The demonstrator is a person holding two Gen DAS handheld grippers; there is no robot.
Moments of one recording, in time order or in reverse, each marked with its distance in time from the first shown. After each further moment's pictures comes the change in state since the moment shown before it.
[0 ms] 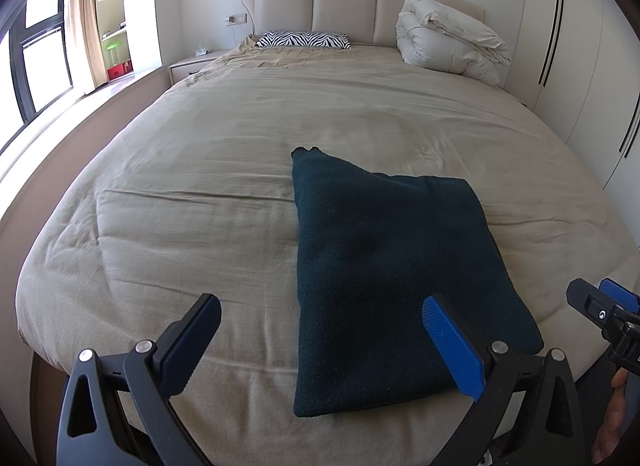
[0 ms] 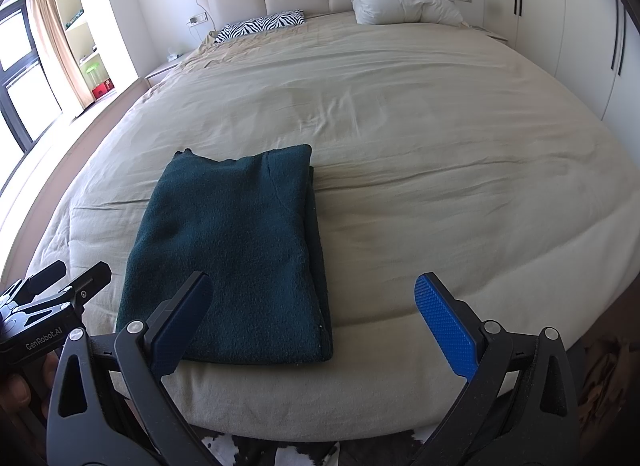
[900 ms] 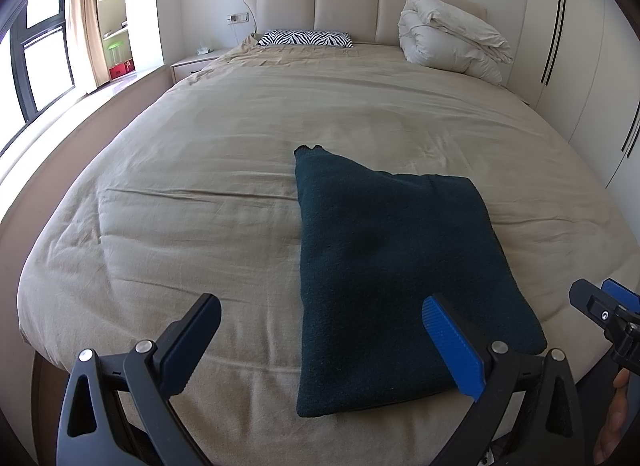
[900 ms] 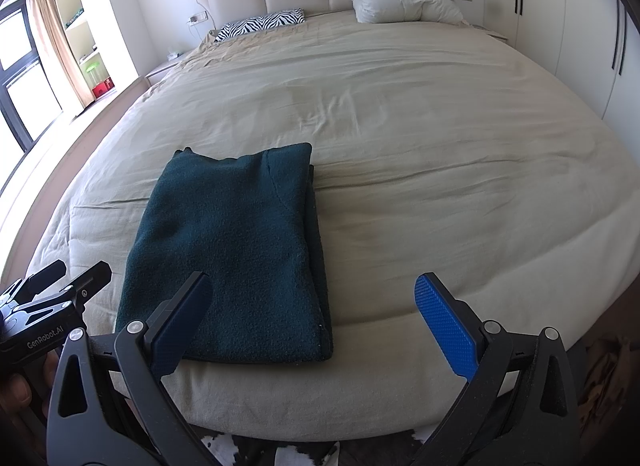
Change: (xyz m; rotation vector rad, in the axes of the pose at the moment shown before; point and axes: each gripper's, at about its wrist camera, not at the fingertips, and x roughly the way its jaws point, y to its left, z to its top) left arm 0.002 0.006 0.002 0.000 0.007 0.003; right arm 0.000 -0.001 0.000 0.002 0.002 0.001
